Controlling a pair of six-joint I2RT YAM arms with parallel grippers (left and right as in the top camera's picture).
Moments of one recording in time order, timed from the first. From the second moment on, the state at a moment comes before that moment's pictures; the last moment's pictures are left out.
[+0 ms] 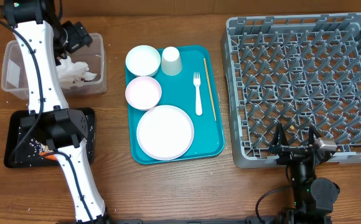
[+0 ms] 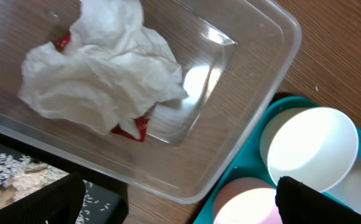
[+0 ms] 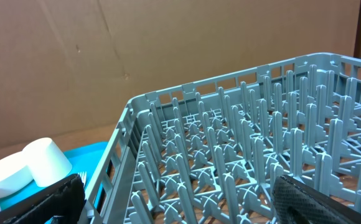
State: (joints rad) left arm 0.19 2.49 2.84 -1.69 0.05 -0.45; right arm -0.14 0.01 0.02 -0.02 -0.12 0.23
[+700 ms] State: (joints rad) left arm -0.21 2.38 2.86 -1.66 0.14 -0.31; right arm -0.14 0.01 0.02 -0.02 -0.12 0.23
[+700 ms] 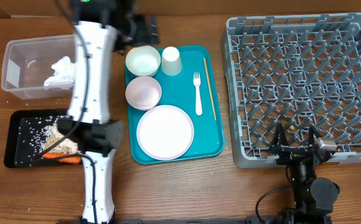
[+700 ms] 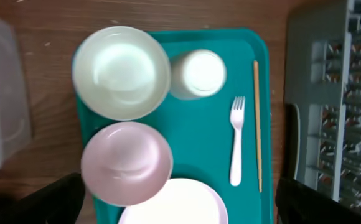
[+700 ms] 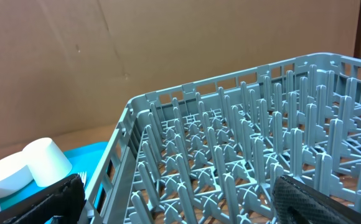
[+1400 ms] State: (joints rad) left arm 0.10 2.38 2.85 -1.66 0.03 -0.44; right arm -0.14 0.01 0.02 0.10 -0.18 0.23
